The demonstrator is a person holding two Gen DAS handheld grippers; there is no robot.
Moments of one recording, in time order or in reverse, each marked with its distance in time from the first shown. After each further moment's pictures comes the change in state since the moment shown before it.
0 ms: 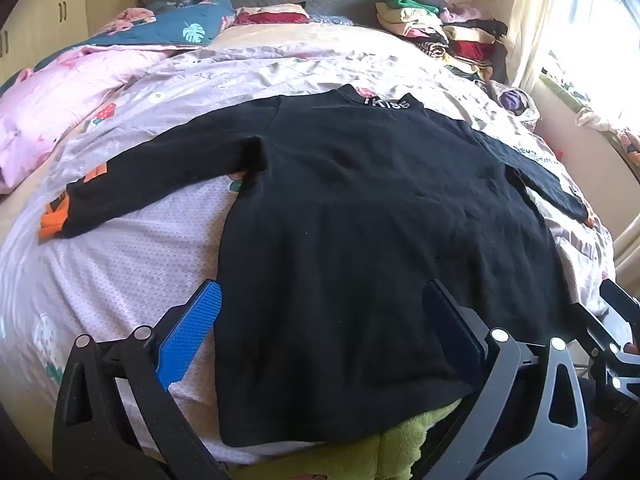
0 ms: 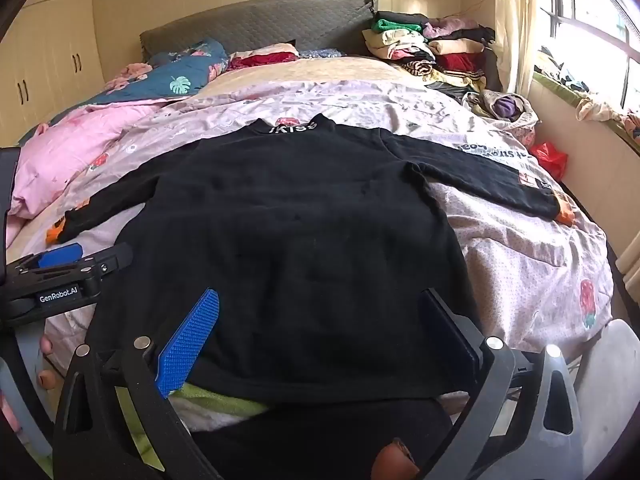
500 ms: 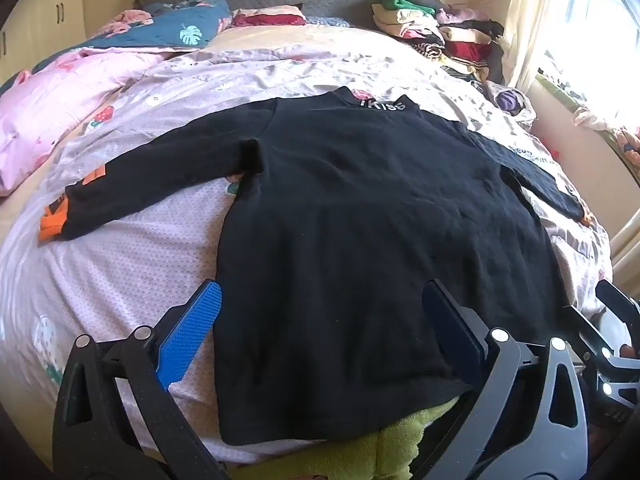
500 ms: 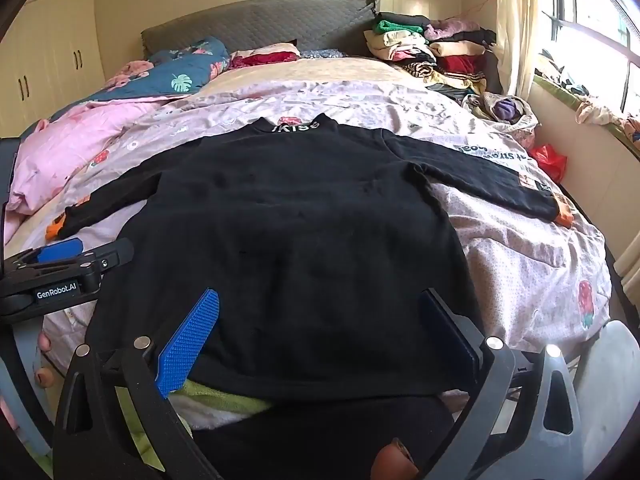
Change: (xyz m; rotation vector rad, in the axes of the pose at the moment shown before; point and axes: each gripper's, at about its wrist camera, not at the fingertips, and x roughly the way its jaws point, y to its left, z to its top) left arm -0.001 -0.006 0.001 0.010 0.003 0.001; right arm 0.000 0.000 -0.002 0.001 0.006 0.001
